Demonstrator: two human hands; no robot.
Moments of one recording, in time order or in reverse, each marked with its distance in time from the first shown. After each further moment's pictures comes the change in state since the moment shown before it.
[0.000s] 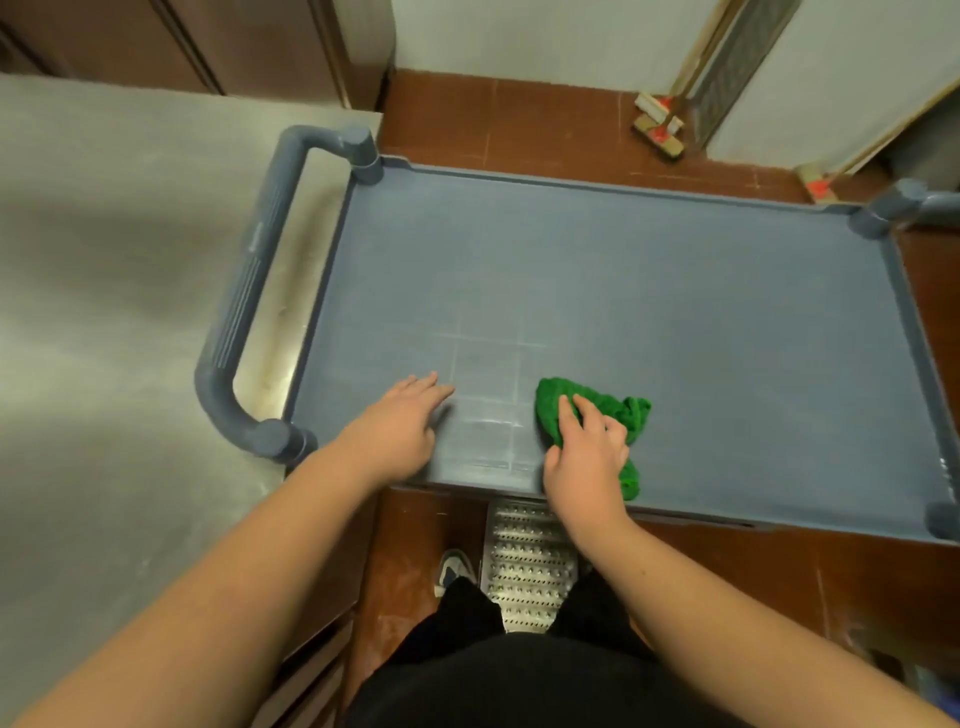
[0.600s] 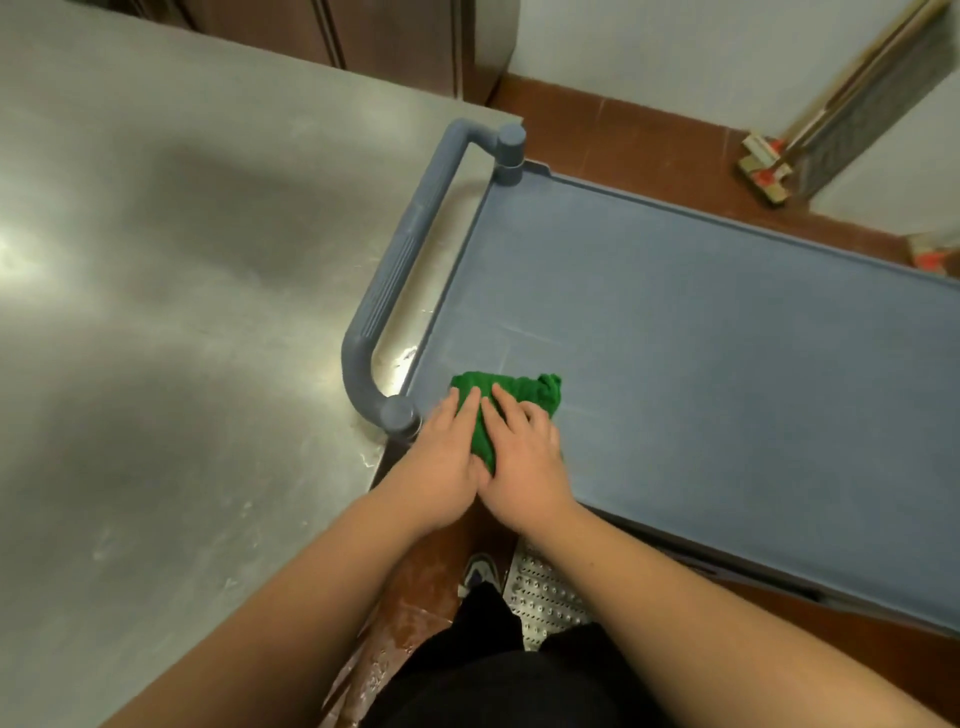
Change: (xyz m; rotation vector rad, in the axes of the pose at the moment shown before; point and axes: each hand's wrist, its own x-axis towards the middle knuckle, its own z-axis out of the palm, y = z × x) left_hand -0.075 -0.064 0.012 -0.277 0.164 -0.118; right_hand -0.018 -0.152 0.058 -0.027 -0.213 -0.534
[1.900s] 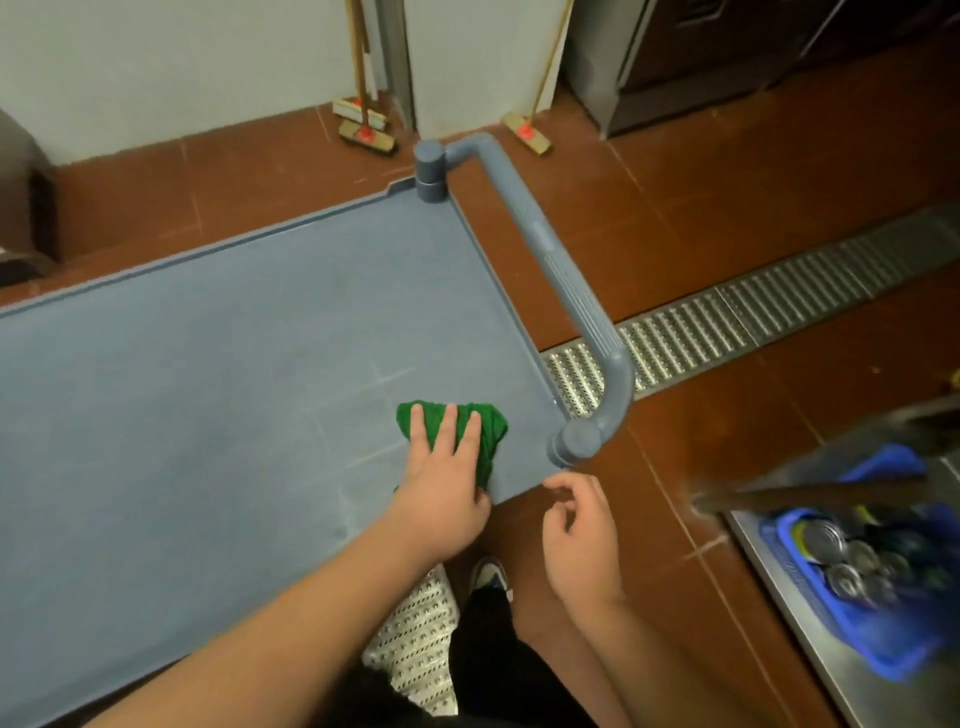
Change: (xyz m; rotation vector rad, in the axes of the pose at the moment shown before) left_hand 0.078 0.485 0.336 0.591 -0.345 0.513; right_hand -0.347 0.449 -0.132 0.651 0.778 0.918
